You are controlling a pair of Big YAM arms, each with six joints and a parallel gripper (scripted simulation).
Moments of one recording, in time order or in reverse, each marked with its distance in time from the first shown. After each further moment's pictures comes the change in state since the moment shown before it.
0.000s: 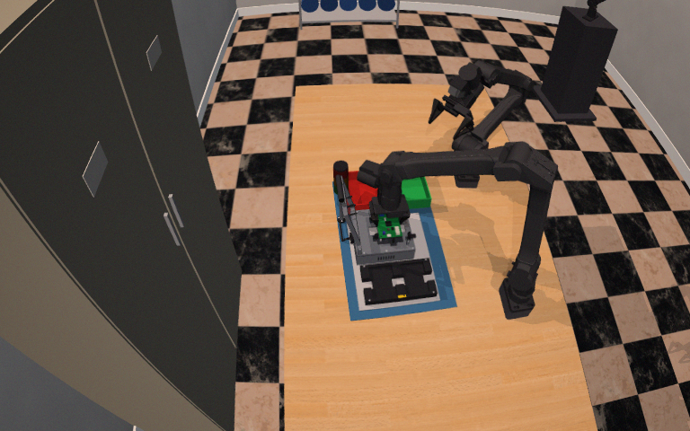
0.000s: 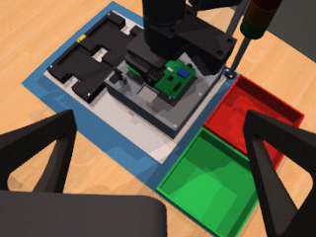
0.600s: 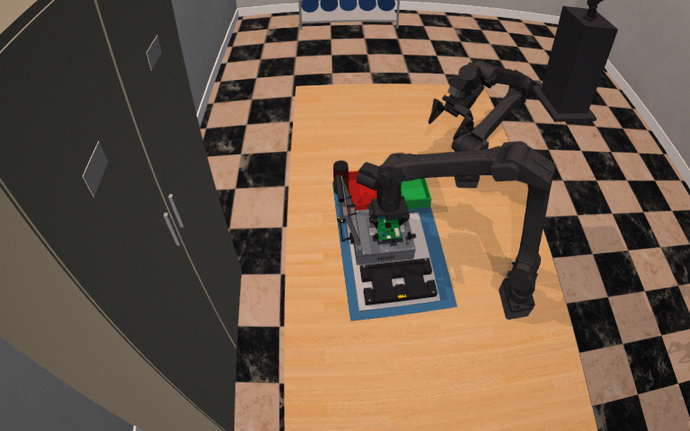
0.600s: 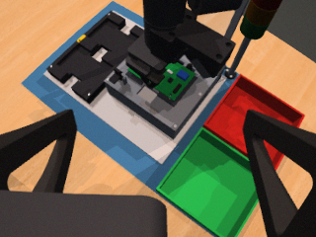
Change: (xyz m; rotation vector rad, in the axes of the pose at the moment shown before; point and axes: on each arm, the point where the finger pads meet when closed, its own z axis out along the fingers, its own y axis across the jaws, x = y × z) left arm 0.000 0.001 0.008 0.004 0.003 -0.002; right arm 0.000 0.000 0.000 0.000 0.000 0.000
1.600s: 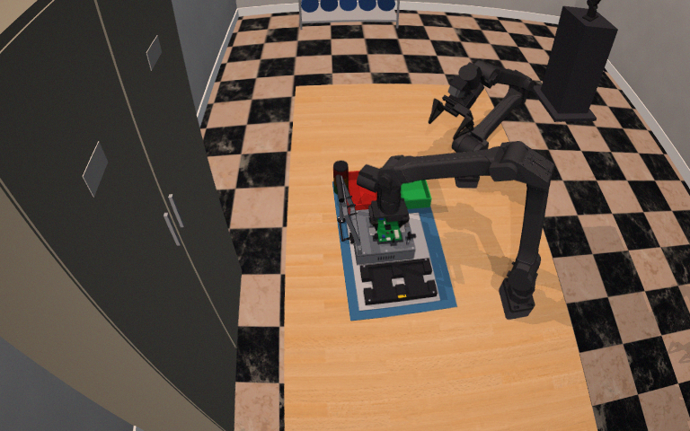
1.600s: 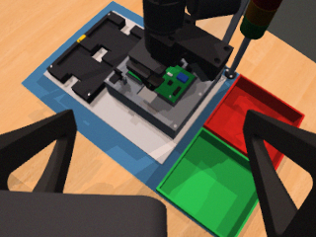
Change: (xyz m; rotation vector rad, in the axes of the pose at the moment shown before) left arm 0.000 0.000 0.009 -0.002 -0.003 0.001; right arm 0.000 0.000 0.000 0.000 0.000 0.000
